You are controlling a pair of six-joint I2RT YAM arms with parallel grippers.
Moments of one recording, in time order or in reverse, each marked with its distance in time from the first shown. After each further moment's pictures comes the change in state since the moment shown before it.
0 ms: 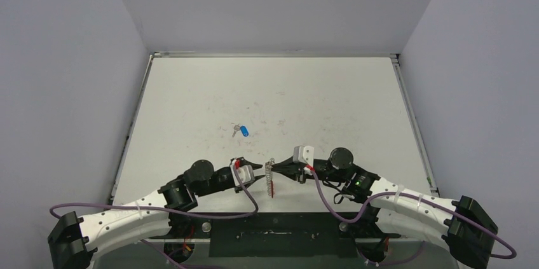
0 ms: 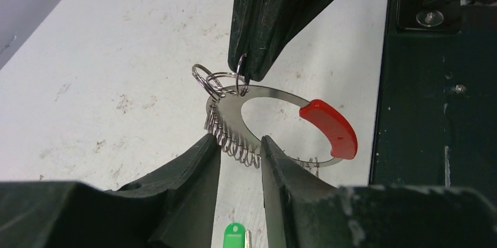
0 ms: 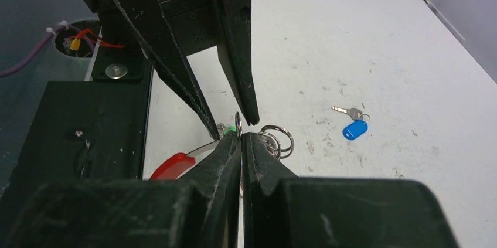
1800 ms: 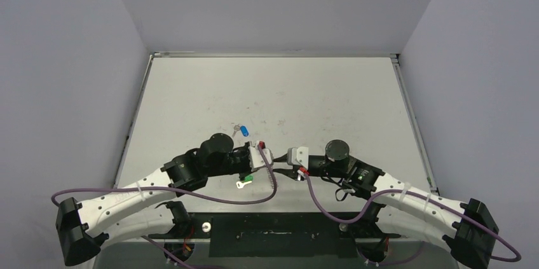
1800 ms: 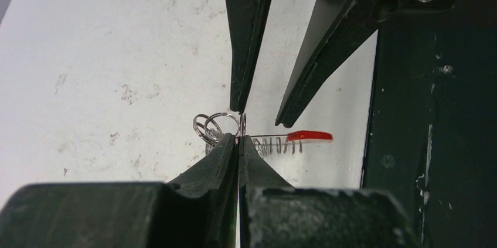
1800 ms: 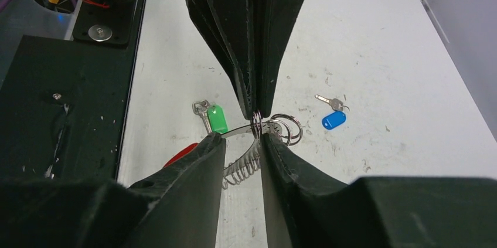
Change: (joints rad) left arm 0.015 0.211 0.394 -0.383 0.034 0.068; right arm -0.001 -0.014 0.138 -0.285 -0.005 -0.190
